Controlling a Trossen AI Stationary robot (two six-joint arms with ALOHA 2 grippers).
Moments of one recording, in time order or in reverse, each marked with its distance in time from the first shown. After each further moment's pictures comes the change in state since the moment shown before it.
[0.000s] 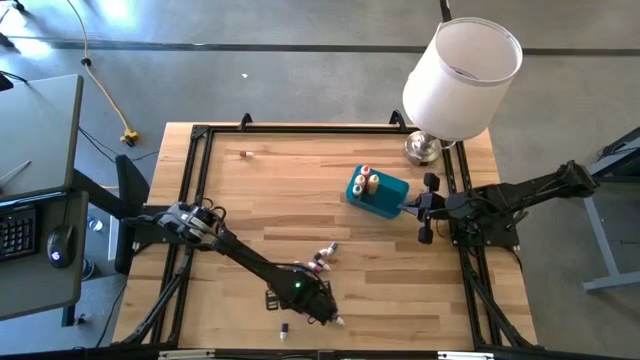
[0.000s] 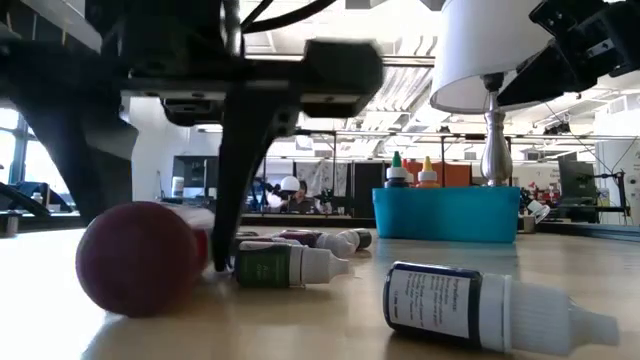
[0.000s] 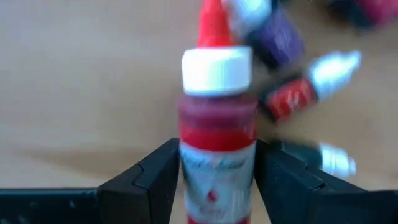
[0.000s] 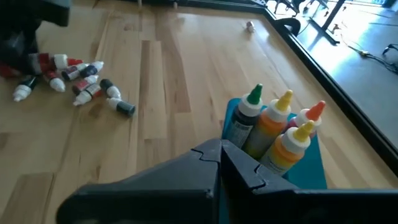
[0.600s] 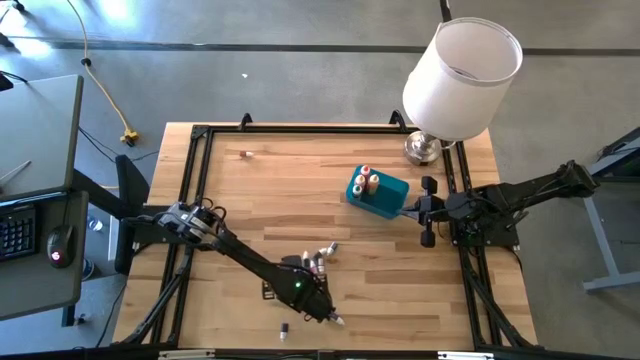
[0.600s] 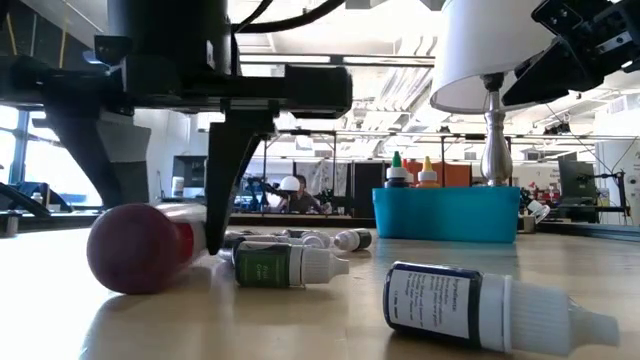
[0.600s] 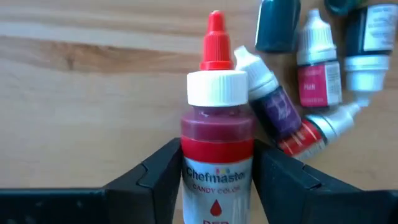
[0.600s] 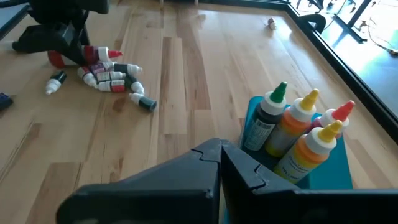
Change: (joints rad) left arm 0.007 0.000 -0.002 -0.116 -0.120 0.056; right arm 0.000 0.000 0.000 -0.004 -0.081 0.000
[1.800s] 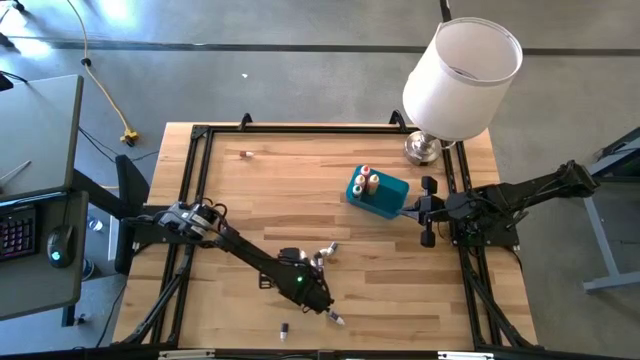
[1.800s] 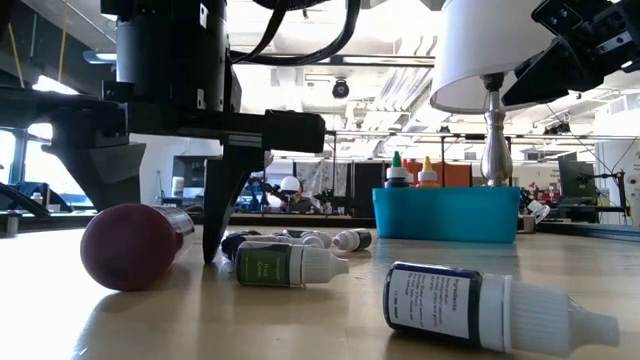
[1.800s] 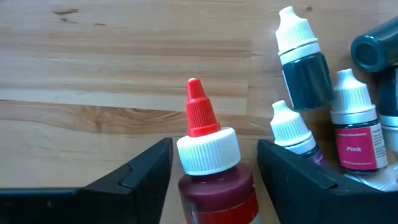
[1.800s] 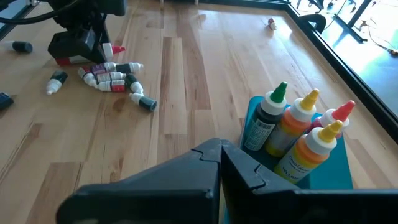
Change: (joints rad) left arm 0.036 -0.003 -0.061 -0.046 -0.037 0.057; right arm 0.000 0.000 0.000 0.000 -0.001 0.000
